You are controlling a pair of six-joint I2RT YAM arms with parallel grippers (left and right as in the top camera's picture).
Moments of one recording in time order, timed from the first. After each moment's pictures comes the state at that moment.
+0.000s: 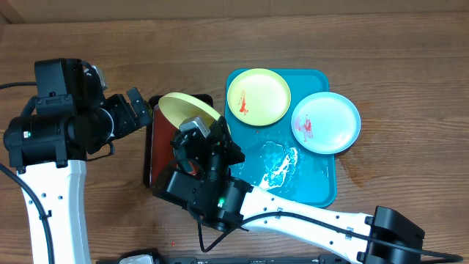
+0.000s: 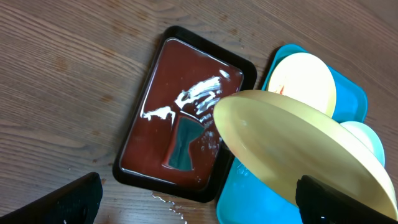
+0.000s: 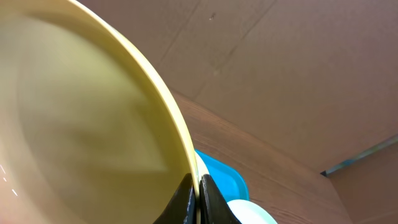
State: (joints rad) left arm 0.13 1.32 1.58 -1.34 0.18 -0.38; right arm 1.23 1.77 1.41 -0.56 1.28 0.29
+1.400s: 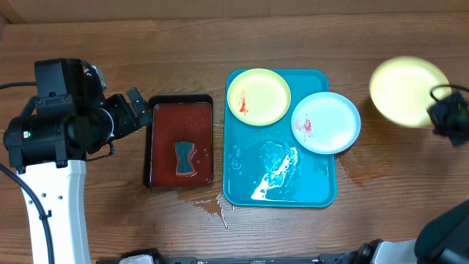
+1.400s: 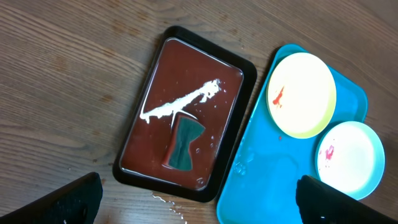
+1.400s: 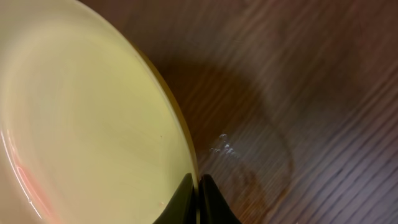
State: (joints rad) left arm 0.13 1.32 1.58 -1.34 0.18 -0.38; right arm -0.54 1.61 1.34 -0.96 -0.09 0.54
